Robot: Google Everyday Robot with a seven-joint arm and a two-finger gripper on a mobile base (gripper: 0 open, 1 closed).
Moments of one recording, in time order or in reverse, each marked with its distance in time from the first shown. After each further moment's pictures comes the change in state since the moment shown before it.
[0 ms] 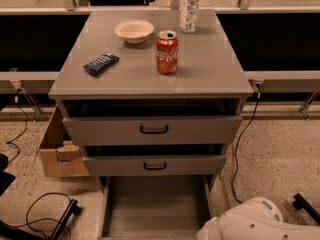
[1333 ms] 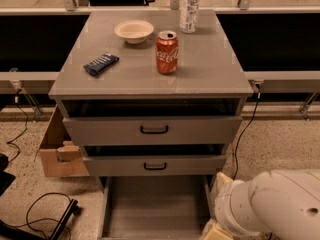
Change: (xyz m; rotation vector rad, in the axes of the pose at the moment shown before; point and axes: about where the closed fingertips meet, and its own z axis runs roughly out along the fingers) arm -0.055 -0.030 -0.160 0.214 -0.087 -0.134
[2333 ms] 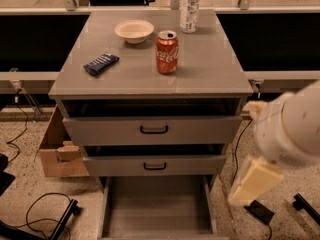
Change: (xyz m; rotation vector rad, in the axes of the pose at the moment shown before) arm -0.053 -0.085 -0.183 0.122 0.034 -0.129
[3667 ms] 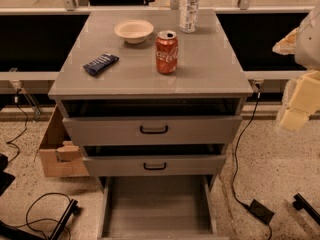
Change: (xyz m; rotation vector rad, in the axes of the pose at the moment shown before) arm 0.011 -0.099 -0.065 -0.084 0.072 -0.052
